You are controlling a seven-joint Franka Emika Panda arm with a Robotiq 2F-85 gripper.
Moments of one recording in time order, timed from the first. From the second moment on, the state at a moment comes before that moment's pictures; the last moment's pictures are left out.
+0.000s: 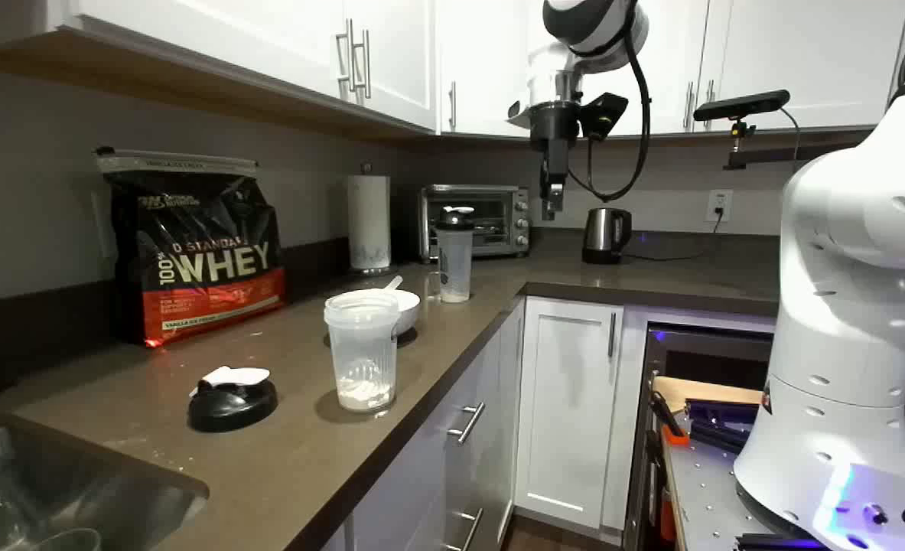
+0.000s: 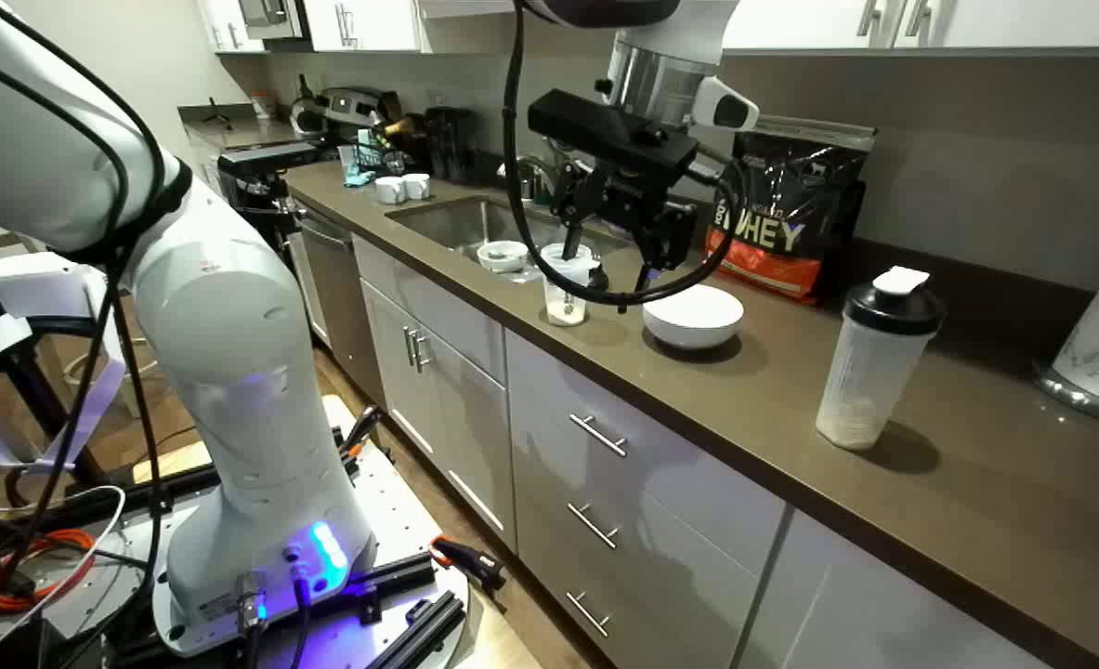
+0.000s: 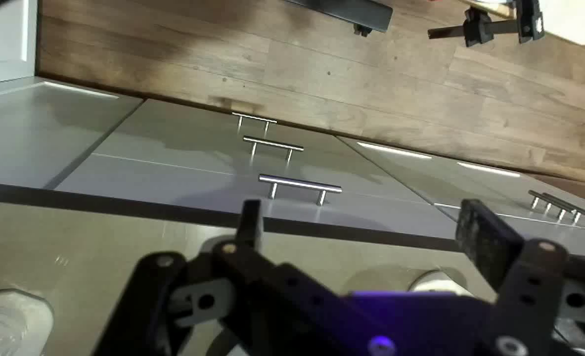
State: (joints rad) arm -0.04 -0.52 -0.43 -2.45 -0.05 1.83 -0.63
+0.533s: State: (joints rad) arm -0.04 -0.52 -0.41 -2.45 -0.04 1.83 -0.63
